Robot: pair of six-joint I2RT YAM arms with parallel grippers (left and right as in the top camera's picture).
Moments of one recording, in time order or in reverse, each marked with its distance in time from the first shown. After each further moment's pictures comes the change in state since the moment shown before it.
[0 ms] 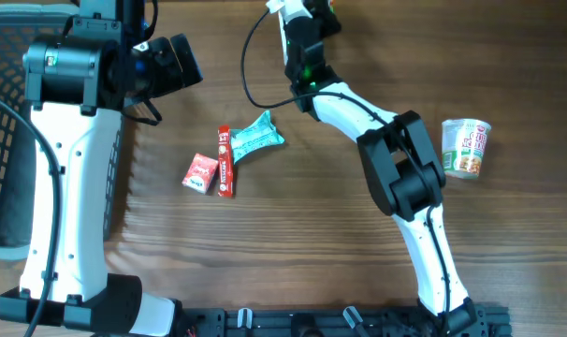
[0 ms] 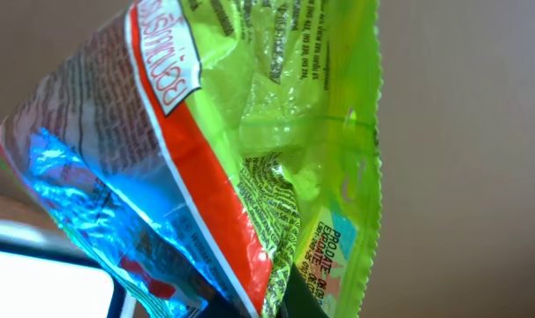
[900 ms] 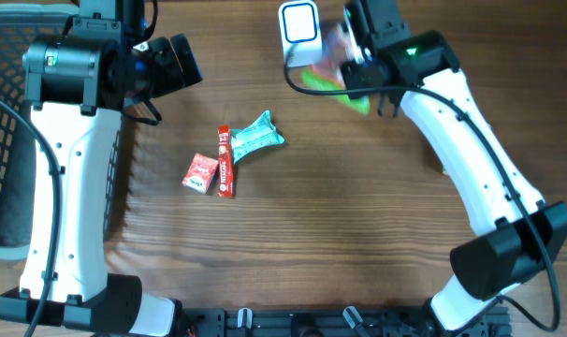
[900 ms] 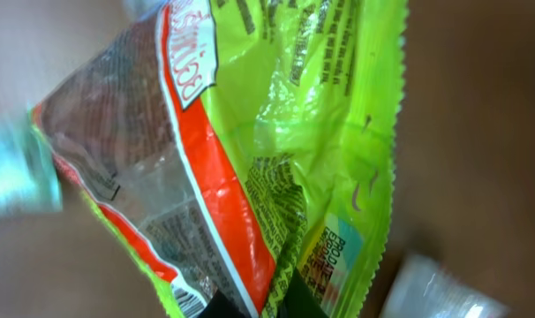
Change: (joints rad) left arm 0.000 0.000 0.000 0.000 0.000 0.000; right arm -0.112 -0.634 -0.011 -1.747 -0.549 0.732
